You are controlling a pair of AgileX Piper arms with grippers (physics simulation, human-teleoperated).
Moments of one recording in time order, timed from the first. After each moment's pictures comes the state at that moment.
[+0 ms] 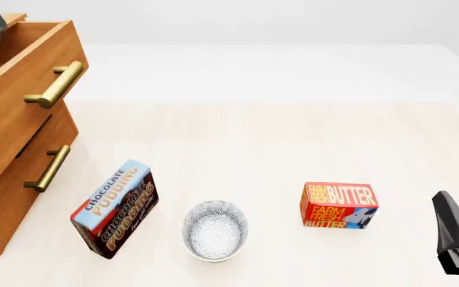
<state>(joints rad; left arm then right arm) 0.11 1.00 -0.92 0.15 -0.30 0.00 0.01 0.00 0.00 0.00</state>
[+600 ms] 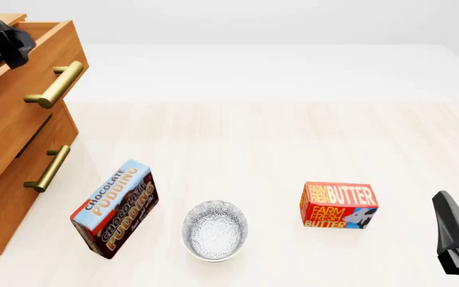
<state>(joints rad) 0.06 1.06 -0.90 0.16 -0.33 0.00 0.01 0.00 0.00 0.00</state>
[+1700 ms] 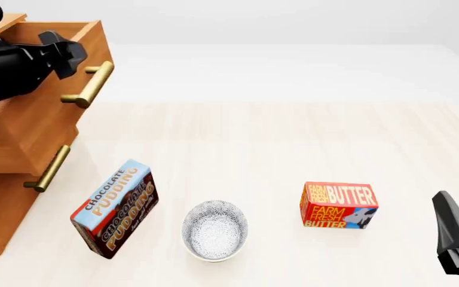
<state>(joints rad) -0.13 1.09 -0.90 0.17 -0.38 0.00 0.01 0.00 0.00 0.00</state>
